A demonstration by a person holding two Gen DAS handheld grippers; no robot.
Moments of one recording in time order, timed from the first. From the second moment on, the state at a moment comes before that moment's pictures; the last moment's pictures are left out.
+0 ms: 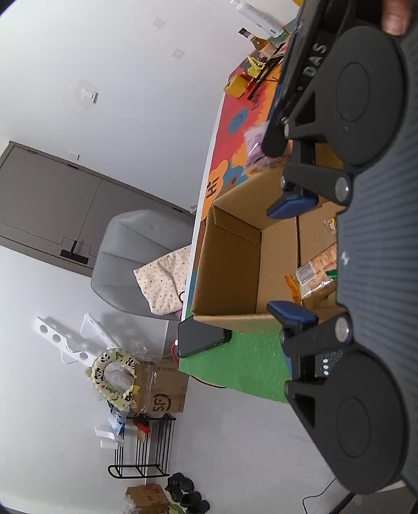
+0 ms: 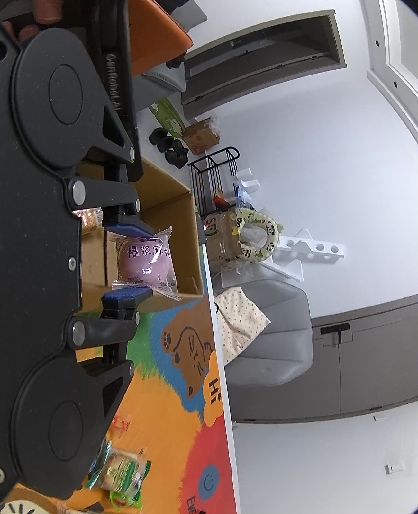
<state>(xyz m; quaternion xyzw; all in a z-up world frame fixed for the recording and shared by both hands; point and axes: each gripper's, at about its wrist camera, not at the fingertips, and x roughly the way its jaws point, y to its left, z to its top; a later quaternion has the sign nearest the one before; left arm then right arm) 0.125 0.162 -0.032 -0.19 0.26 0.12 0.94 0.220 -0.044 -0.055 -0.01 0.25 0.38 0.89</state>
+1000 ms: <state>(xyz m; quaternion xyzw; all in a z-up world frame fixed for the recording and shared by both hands) 0.140 0.101 -0.027 -0.14 0.28 0.10 0.94 0.229 -0.150 -0.072 0.04 0.28 0.29 0.91</state>
